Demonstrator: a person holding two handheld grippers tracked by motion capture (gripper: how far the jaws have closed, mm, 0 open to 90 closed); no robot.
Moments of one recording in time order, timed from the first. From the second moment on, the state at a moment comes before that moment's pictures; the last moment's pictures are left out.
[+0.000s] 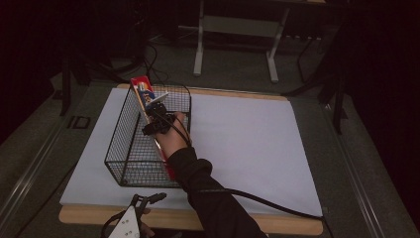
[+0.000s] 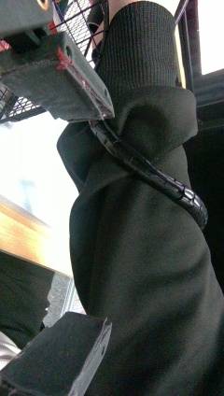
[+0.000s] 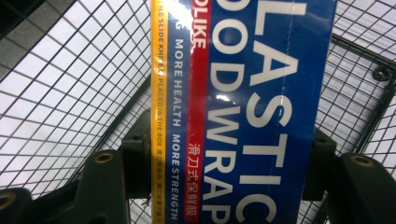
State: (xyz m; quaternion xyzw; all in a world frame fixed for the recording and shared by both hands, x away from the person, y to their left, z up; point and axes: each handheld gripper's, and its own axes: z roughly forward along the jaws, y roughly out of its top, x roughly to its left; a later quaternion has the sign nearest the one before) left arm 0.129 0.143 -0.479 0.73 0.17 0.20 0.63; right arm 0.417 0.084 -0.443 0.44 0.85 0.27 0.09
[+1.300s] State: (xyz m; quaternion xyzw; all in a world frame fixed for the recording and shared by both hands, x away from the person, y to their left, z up) left arm 0.129 0.142 -0.480 0.74 0.17 0.20 0.63; right arm 0.422 0.079 -0.448 0.42 0.86 0.28 0.09
